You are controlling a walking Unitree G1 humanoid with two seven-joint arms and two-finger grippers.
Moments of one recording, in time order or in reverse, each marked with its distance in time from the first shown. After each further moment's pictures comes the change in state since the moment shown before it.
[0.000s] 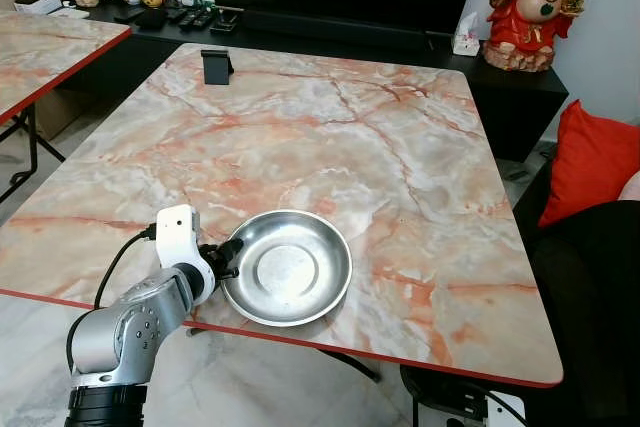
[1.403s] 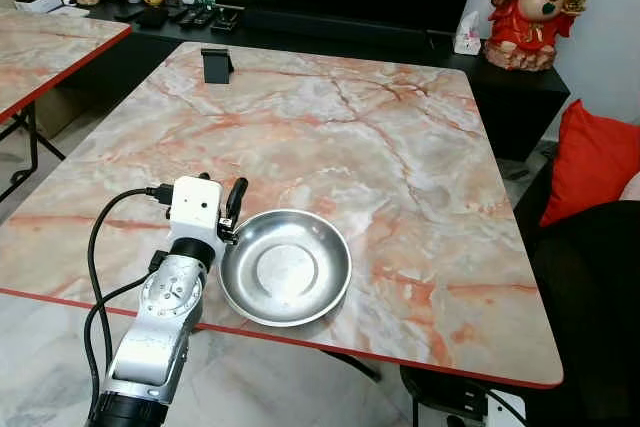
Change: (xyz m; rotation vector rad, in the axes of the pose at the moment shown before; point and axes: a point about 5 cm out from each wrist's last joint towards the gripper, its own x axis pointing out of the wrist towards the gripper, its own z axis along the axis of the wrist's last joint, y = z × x) left arm -0.004 -0.030 0.027 0.492 -0.600 0.051; right arm 0.000 0.003 0.001 0.033 -0.019 -0.024
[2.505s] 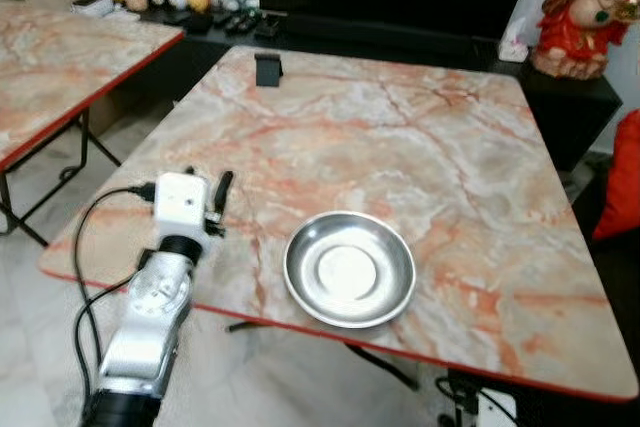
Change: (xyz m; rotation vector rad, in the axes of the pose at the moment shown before) left arm 0.004 0.012 0.005 -0.018 -0.060 0.037; right arm -0.001 0.008 -0.005 -0.006 0.009 0.015
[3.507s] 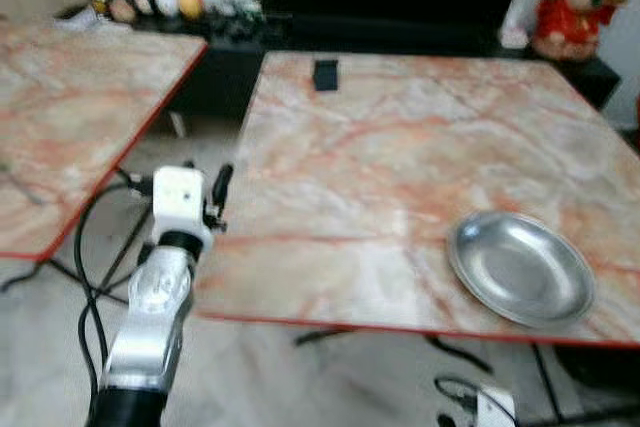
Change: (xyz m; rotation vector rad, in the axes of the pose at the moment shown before) left arm 0.003 0.001 0.000 -0.029 -0.008 0.011; right arm 0.002 0.001 0.008 -0.013 -0.020 0.002
